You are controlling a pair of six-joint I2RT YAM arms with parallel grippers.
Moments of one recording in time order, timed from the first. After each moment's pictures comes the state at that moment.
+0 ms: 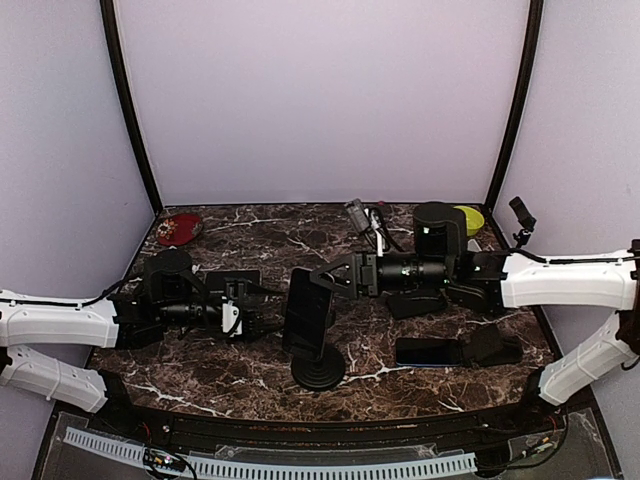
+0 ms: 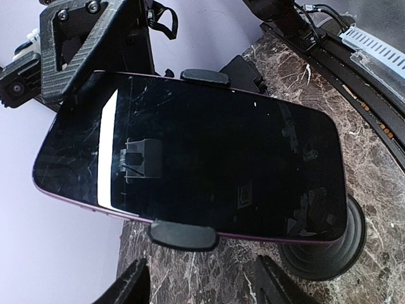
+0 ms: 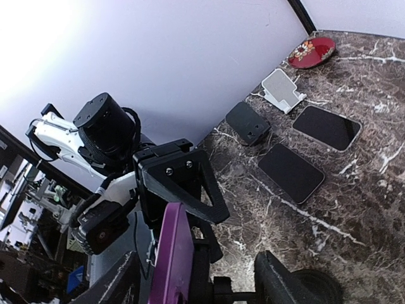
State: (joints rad) left arm -0.86 1.12 0.50 0.34 0.45 0.98; right arm 0.98 1.37 0.91 0.24 -0.45 0.61
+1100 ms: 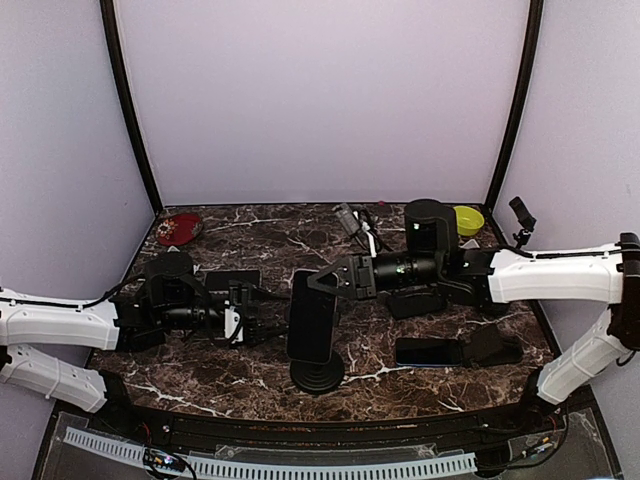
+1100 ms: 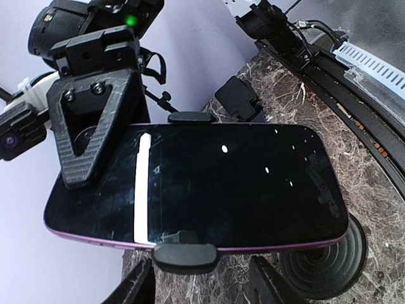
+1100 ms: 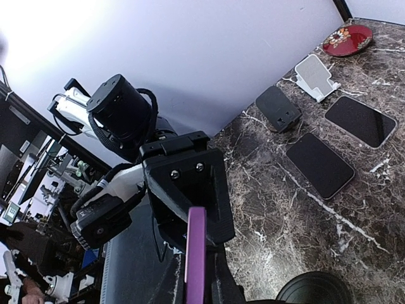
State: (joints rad) left arm -0.91 1.12 0.51 0.38 0.45 0.98; right arm 0.96 1.44 0.94 0.27 -0.61 0.61
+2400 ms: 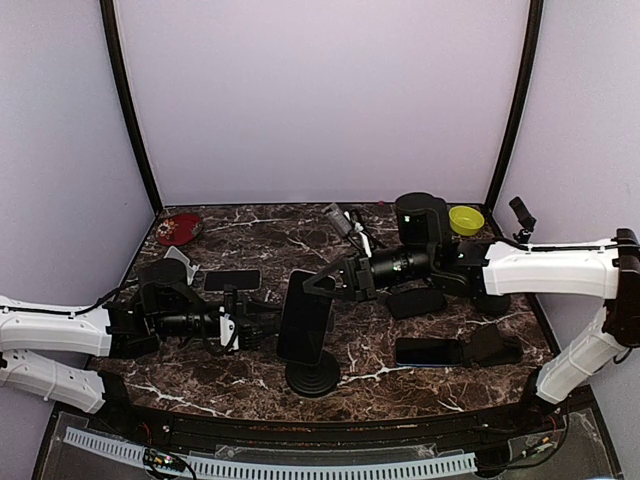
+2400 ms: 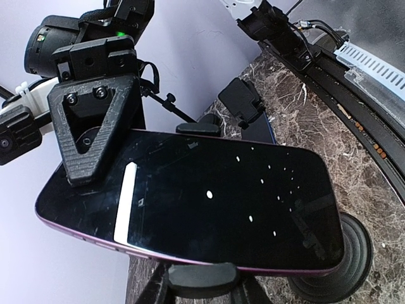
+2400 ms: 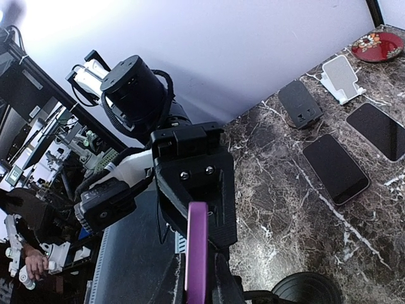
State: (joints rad) left arm -0.94 1.06 0.48 0.37 0.38 0.98; right arm 0.94 1.48 1.02 0.18 -0.75 0.47
